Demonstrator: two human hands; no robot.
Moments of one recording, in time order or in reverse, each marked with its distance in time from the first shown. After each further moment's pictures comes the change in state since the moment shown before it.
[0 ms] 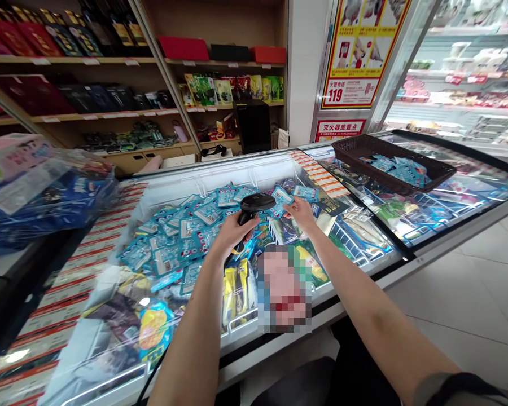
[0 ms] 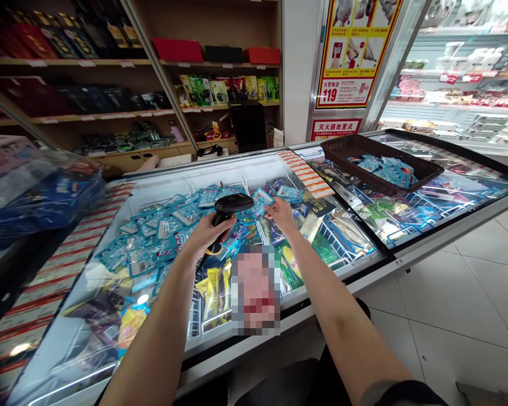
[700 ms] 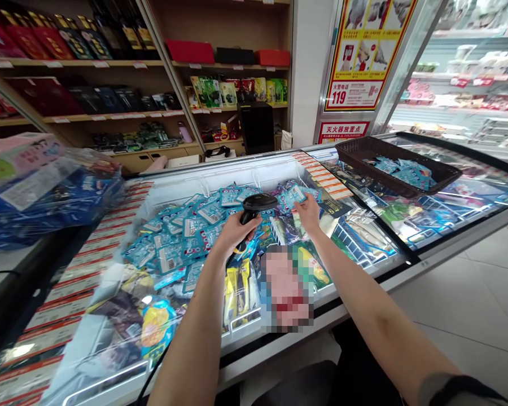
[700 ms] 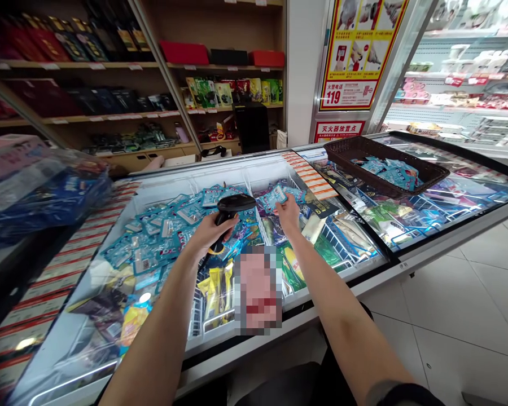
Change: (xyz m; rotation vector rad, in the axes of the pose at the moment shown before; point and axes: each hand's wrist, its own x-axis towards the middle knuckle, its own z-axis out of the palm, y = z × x) left_hand -0.001 -0.002 0.000 -0.051 0.009 0.015; right_hand -0.003 -0.005 -0.002 -0.278 0.295 0.029
